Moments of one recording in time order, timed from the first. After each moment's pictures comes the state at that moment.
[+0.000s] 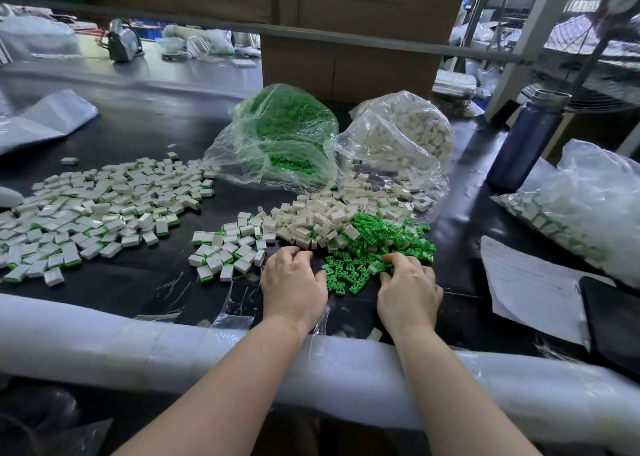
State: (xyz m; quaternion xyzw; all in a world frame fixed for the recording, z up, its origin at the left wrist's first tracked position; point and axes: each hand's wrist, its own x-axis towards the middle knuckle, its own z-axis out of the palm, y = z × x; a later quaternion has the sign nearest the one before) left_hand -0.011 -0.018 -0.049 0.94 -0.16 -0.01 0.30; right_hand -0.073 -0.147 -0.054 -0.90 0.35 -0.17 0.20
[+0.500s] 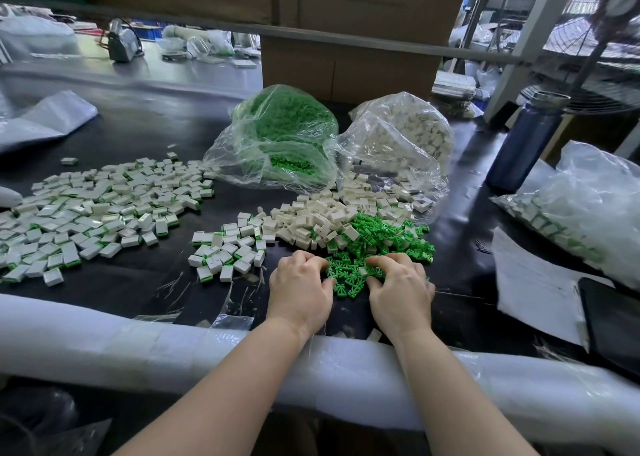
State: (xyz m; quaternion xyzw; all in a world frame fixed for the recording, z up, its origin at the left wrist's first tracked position) left_hand -0.014 -0.018 -0.052 0.93 -0.23 0.02 0.30; right_hand -0.075 -0.141 -0.050 -0.92 0.29 -0.16 0.22
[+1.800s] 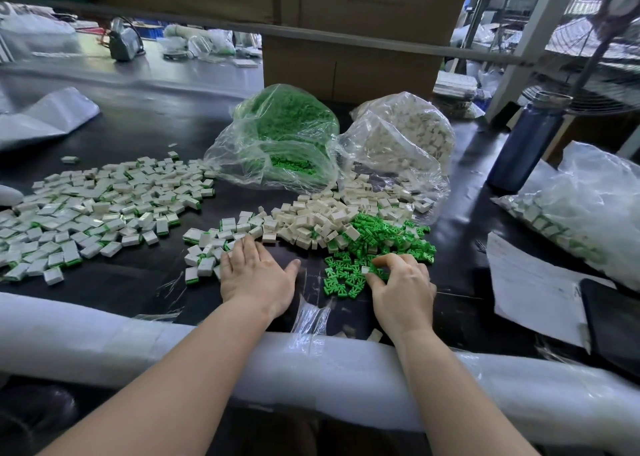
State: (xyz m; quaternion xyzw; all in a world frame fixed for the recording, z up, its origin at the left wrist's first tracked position) left_hand 0.023 0.011 -0.049 0.99 -0.10 -0.07 0.07; right_hand -0.073 -0.144 -0.053 -0.90 0.30 -0.20 0.24
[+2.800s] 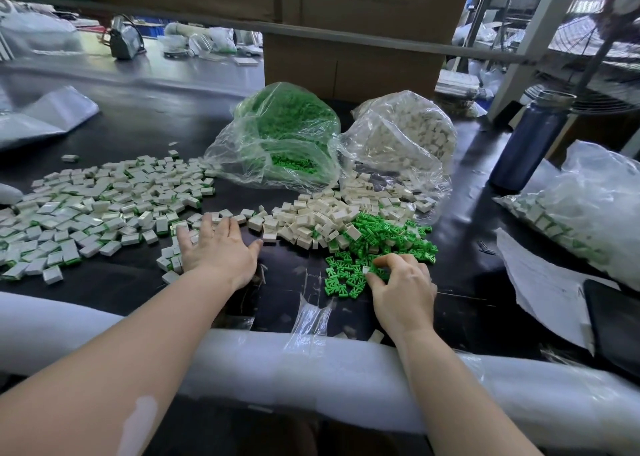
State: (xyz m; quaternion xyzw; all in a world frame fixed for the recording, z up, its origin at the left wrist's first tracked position) left_hand 0.068 0.043 -0.037 0.99 -0.08 -0.05 -0.03; right_hand -0.070 -0.145 -0.055 -0.90 0.30 -0.20 0.23
